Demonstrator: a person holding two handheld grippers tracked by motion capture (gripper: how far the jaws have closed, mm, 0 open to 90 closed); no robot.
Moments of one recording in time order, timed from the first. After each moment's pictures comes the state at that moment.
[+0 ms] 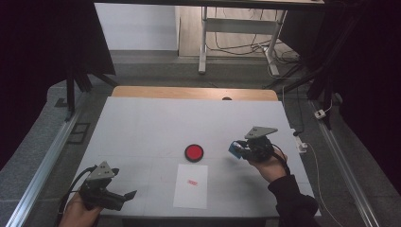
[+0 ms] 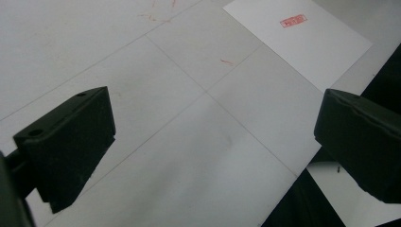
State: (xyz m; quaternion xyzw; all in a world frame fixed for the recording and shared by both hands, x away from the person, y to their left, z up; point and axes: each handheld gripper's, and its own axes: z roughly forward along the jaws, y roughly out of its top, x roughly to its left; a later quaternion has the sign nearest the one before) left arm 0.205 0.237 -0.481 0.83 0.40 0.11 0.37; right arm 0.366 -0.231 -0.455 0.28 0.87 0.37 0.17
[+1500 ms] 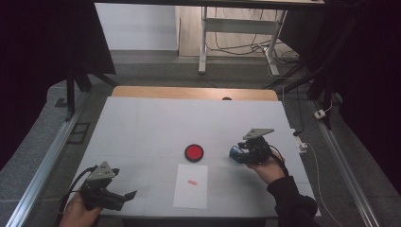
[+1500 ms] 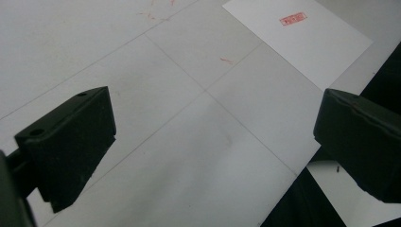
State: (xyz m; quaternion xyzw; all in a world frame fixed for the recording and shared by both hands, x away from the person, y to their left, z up) left arm 0.205 0.237 -0.481 0.83 0.40 0.11 0.37; right arm 0.370 -0.229 -0.470 0.31 0.87 0.35 0.13
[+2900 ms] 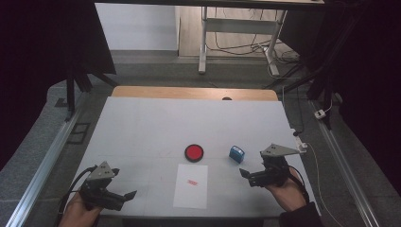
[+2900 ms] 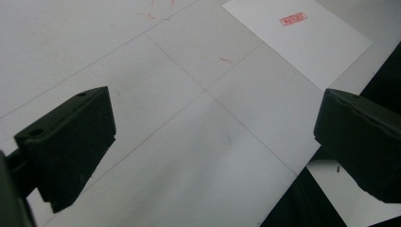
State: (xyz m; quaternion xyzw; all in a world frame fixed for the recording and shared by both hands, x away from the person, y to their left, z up) left arm 0.205 0.237 -0.481 0.83 0.40 0.11 0.37; right arm 0.294 -0.259 -0.445 0.36 0.83 0.39 0.17
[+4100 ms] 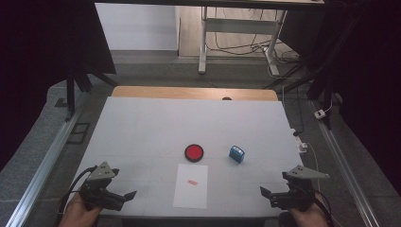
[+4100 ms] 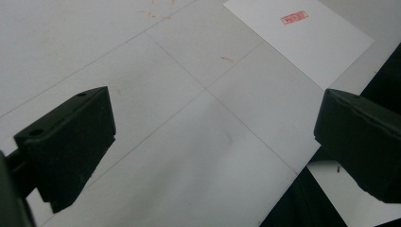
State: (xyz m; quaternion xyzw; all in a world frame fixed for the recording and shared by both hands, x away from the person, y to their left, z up) left arm 0.205 0.237 -0.482 0.83 0.40 0.11 0.36; right arm 0.240 -0.313 -0.451 0.43 0.80 0.37 0.17
